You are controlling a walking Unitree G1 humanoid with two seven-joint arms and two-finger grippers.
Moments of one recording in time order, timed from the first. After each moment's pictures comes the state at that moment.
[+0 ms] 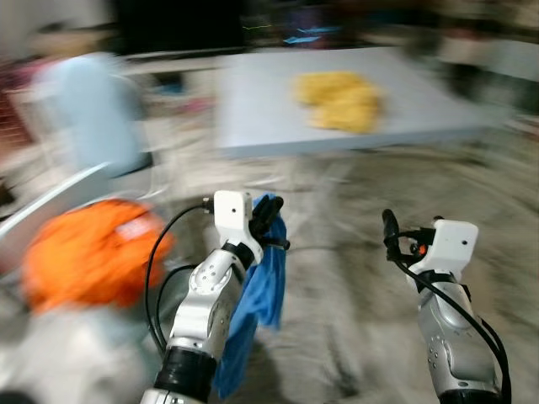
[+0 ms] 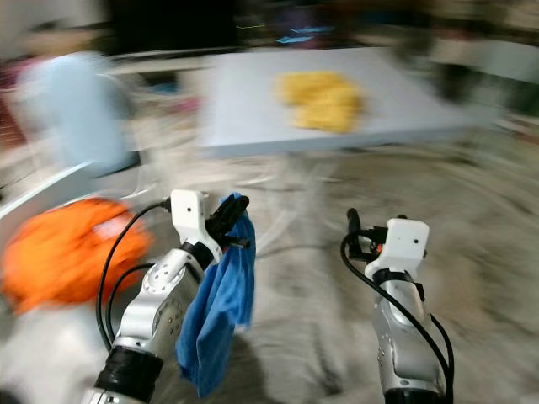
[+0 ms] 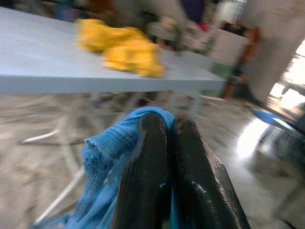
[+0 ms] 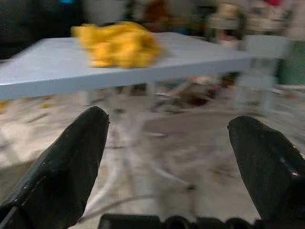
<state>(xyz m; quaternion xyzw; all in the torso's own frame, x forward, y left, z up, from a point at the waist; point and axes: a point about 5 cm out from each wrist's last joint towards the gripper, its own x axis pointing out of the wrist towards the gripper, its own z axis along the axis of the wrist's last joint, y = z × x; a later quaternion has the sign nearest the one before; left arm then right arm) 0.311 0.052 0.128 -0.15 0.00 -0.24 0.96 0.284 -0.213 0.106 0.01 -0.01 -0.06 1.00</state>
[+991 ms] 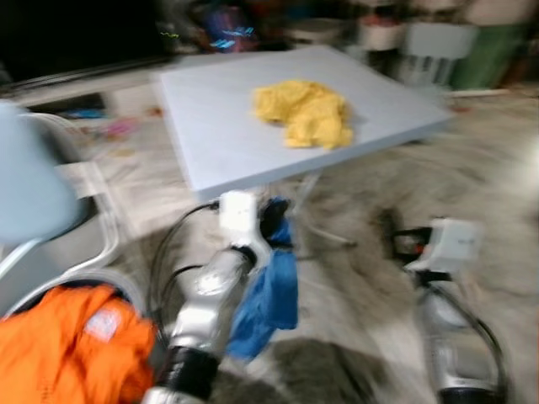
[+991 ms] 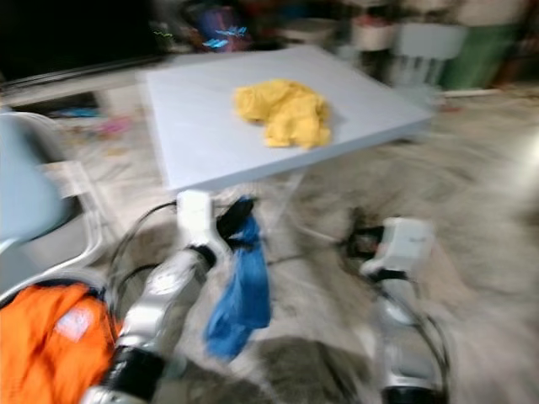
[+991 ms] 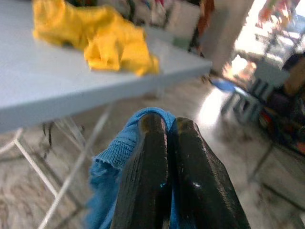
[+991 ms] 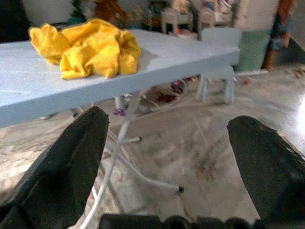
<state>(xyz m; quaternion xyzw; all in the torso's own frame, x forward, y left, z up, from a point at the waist) 0.309 0.056 0.116 -0.14 0.02 -0.24 0.96 0.290 -0.198 0.108 0.02 -0.01 -0.04 1.00</state>
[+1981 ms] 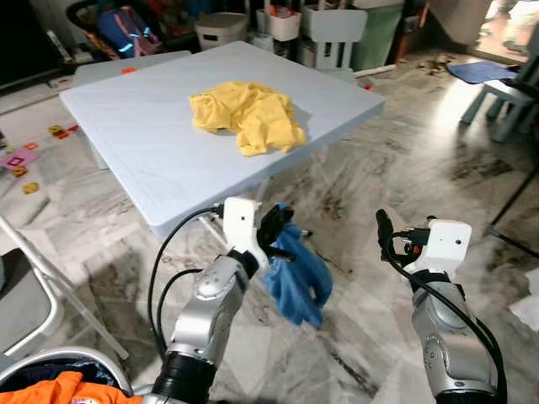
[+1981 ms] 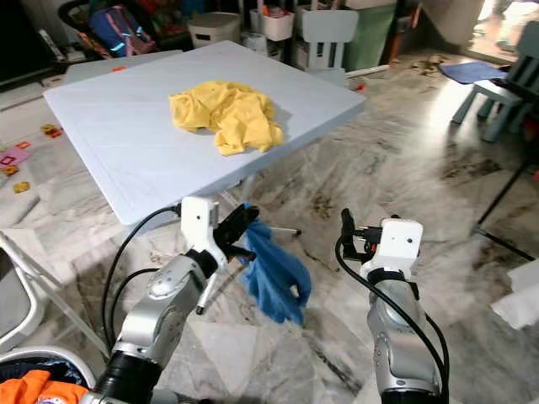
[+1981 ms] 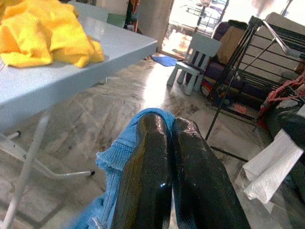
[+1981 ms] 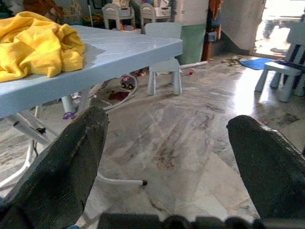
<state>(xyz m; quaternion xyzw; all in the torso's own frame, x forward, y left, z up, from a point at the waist) 0.303 0.052 0.116 -0.14 0.02 -0.27 0.95 0.287 -0.201 0.106 0.02 -0.01 -0.04 1.00</state>
